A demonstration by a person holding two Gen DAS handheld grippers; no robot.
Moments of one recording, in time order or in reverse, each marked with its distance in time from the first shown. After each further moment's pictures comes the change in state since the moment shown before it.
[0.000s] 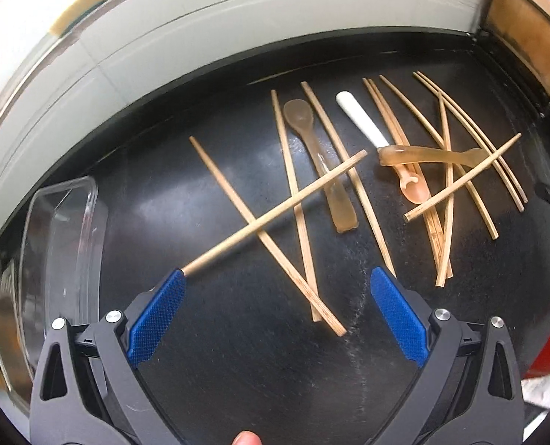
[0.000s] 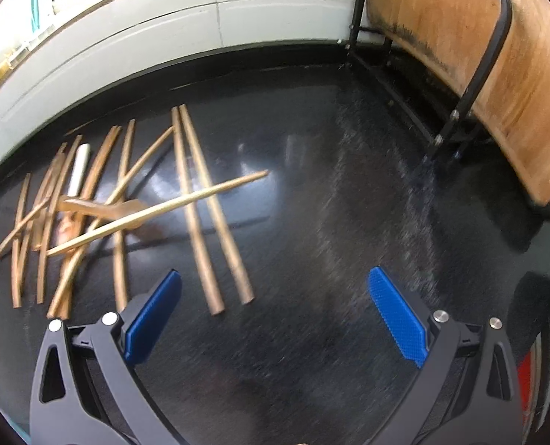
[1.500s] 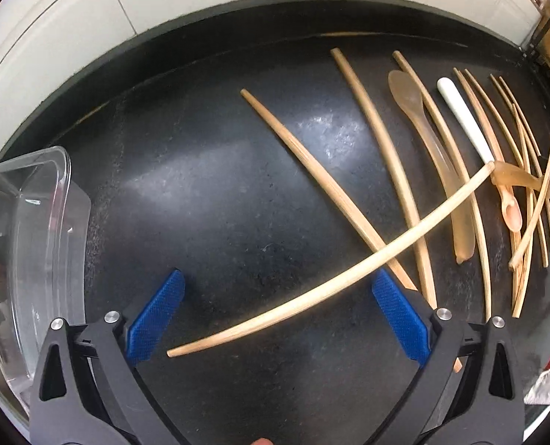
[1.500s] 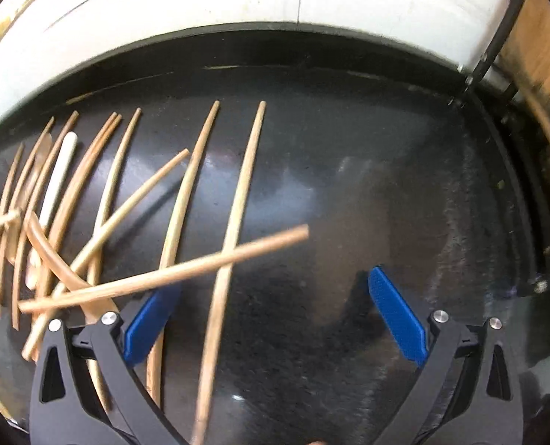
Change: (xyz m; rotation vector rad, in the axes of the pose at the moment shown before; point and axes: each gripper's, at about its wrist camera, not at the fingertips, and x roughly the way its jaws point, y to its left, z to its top) left arm 0.110 0.106 0.012 -0.095 0.111 -0.062; right arm 0.102 0.030 0.089 -0.225 0.111 0.161
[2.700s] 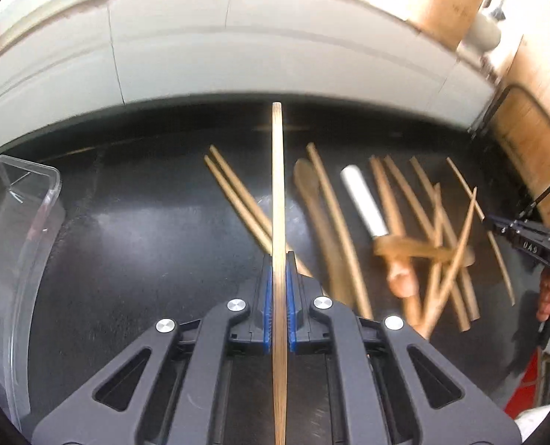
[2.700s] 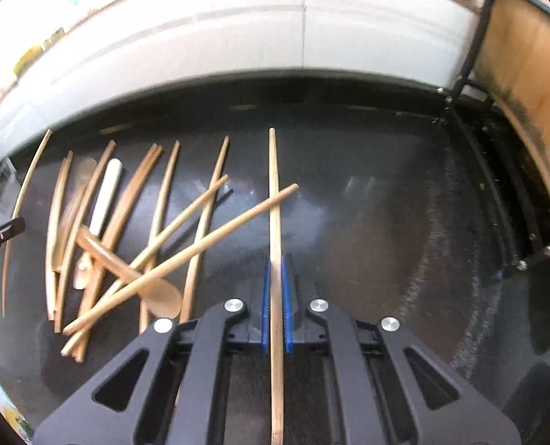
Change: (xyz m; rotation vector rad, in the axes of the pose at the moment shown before) left arm -0.050 -0.084 -0.023 -0.155 -0.330 -0.146; right arm -0.059 0.016 -0.020 0.029 -0.123 0.046
